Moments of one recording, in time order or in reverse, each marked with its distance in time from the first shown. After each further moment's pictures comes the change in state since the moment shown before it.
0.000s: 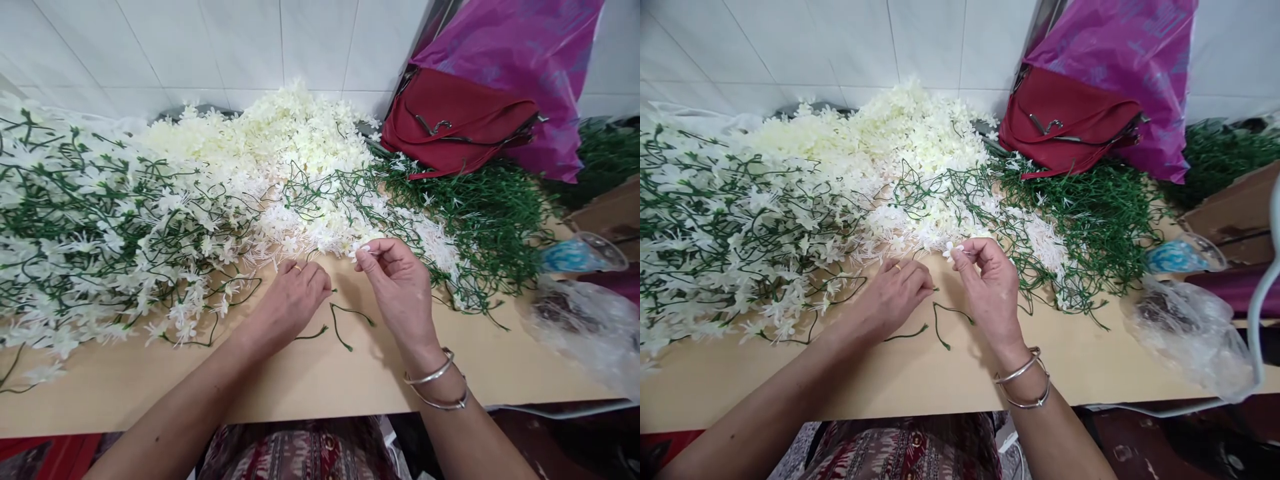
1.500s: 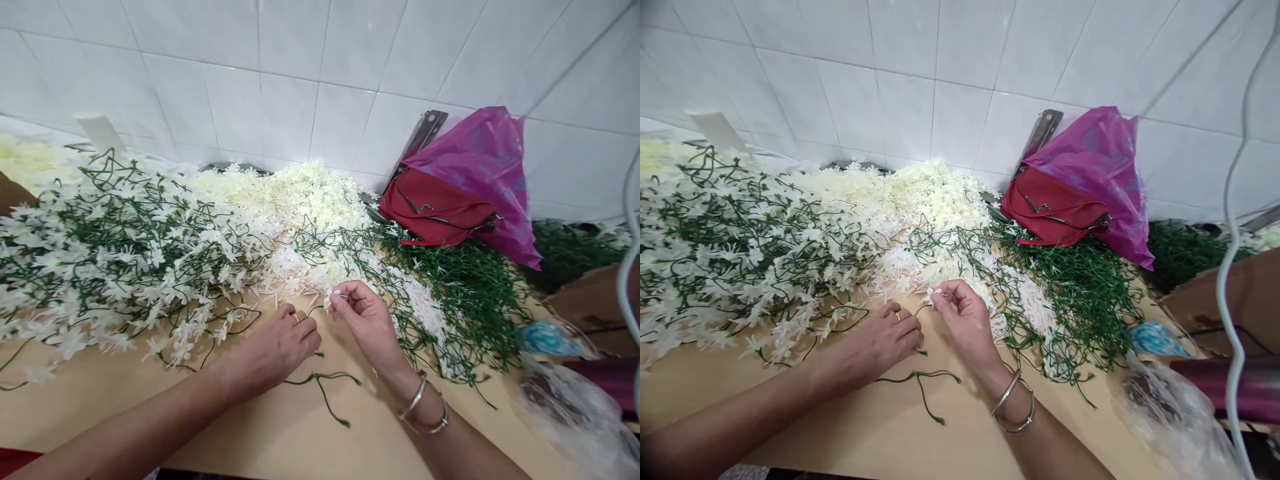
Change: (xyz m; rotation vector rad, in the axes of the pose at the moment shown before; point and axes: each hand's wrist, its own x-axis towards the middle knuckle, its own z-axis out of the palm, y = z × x) left_hand -0.015 0.002 -0.015 0.341 -0.075 0.241; right_hand 0.022 -0.001 0.012 0.085 -0.342 0.031
